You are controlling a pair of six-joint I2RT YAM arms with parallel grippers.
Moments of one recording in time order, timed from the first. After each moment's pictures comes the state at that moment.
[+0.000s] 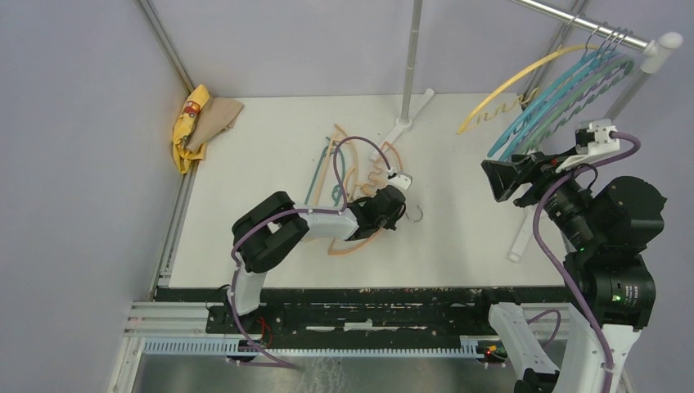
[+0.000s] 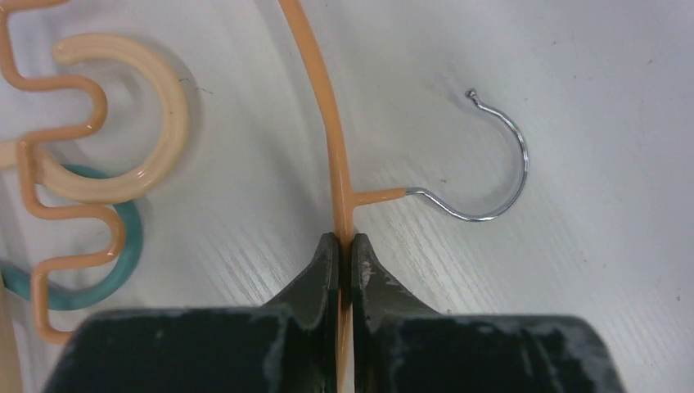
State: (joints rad) left arm -1.00 2.00 1.16 0.13 -0.31 -0.33; right arm -0.07 0.74 1.52 -0.85 -0.43 0.23
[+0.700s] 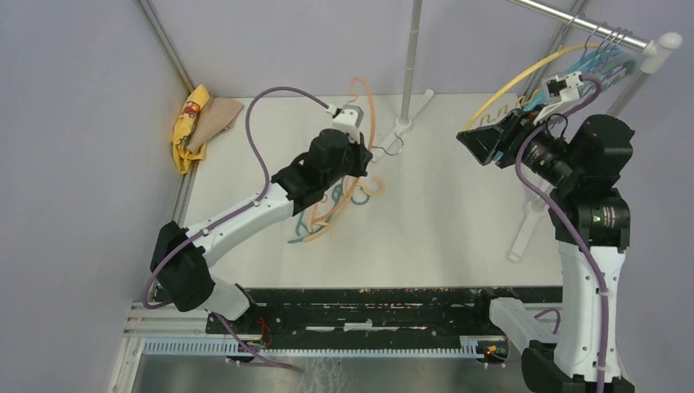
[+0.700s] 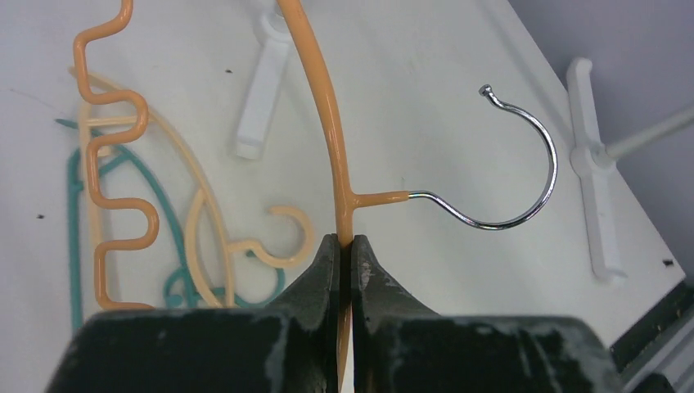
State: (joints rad) left arm -0.84 1.48 1.22 -0.10 -0.22 -0.35; right arm -0.06 0.93 1.51 -0.67 -0.67 0.36
